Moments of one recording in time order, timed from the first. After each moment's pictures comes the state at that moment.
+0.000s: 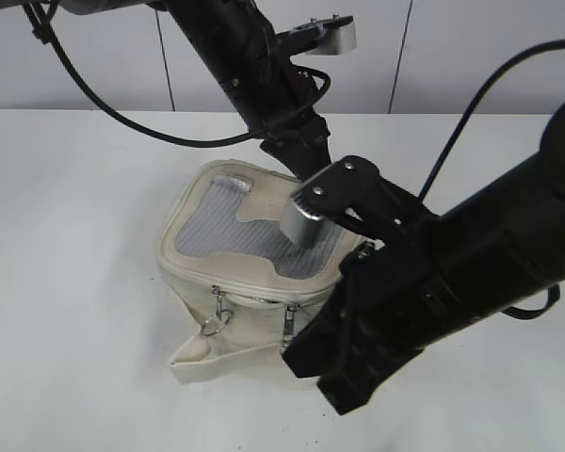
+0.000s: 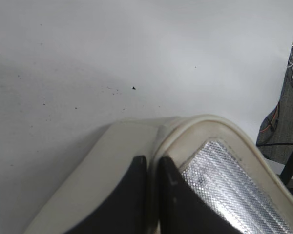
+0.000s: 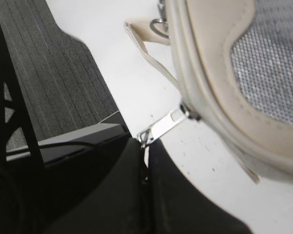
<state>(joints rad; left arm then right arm) -0.60 2.21 -1.99 -0.57 1.29 0.65 0.70 1.49 -0.77 0.84 0.59 -0.91</state>
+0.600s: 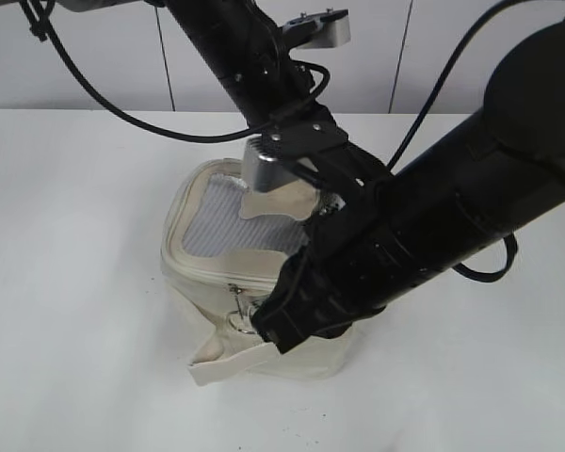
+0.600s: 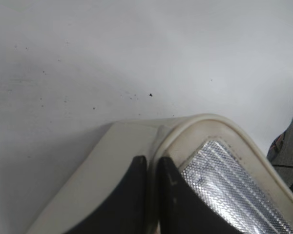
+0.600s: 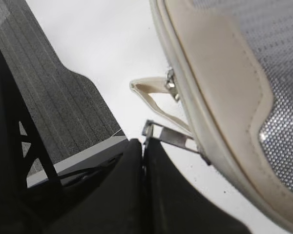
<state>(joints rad) -0.60 2.20 -1.99 -0.54 1.25 0.54 0.73 1.56 -0.91 0.77 0.61 -0.66</state>
